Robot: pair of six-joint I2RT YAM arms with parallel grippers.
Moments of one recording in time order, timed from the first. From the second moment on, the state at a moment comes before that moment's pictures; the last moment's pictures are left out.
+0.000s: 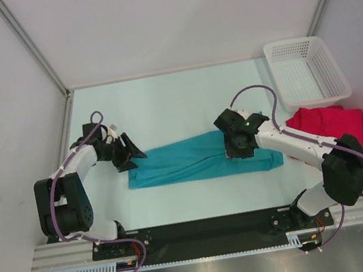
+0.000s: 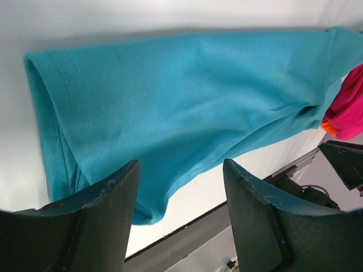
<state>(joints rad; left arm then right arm) 0.06 1.51 0.88 -0.57 0.60 -0.41 0.69 1.45 1.06 -0.84 0.25 0.76</state>
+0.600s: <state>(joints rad) 0.06 1.15 0.78 -0.73 0.49 -0.41 0.70 1.48 1.07 -0.84 0.25 0.74</state>
